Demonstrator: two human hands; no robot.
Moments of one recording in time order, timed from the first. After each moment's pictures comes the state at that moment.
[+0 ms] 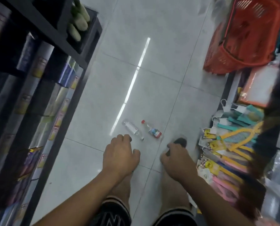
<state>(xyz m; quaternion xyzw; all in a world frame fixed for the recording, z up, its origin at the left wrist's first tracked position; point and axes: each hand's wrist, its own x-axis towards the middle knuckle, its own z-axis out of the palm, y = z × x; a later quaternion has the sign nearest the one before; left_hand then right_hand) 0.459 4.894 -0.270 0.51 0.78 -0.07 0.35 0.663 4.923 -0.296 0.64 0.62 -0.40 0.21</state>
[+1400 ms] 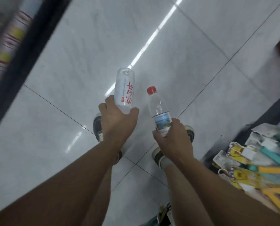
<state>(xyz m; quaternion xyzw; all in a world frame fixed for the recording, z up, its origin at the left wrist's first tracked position) 0.495 4.929 -0.634 0.09 0.92 0.16 0.36 0.669 4.974 -0.644 0.62 0.64 -0.40 0.21</state>
